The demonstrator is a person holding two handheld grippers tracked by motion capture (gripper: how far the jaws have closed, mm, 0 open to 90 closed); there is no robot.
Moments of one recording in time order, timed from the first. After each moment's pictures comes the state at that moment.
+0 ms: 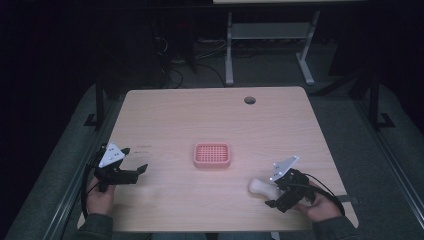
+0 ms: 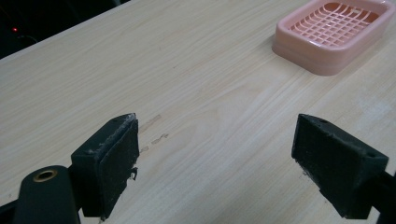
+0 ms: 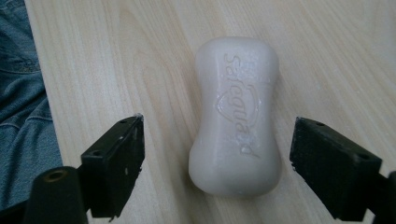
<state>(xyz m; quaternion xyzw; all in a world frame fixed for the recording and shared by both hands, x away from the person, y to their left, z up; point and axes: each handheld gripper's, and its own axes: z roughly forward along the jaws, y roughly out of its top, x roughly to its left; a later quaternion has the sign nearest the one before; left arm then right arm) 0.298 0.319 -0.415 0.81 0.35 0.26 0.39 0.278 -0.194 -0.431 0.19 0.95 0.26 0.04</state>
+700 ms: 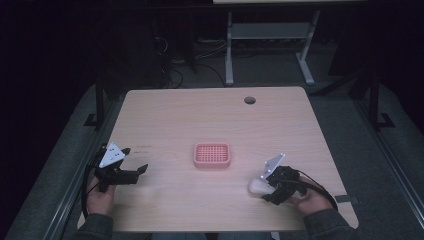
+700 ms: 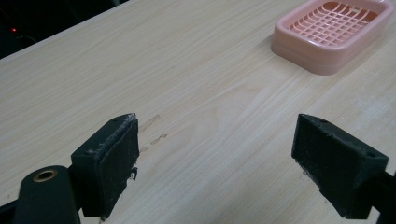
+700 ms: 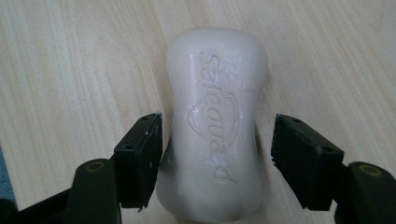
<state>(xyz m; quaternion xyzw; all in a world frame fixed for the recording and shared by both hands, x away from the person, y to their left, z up) 0.298 0.318 -0.415 0.81 0.35 0.26 0.39 0.295 -0.177 -0.441 0.18 0.96 0.20 0.06</state>
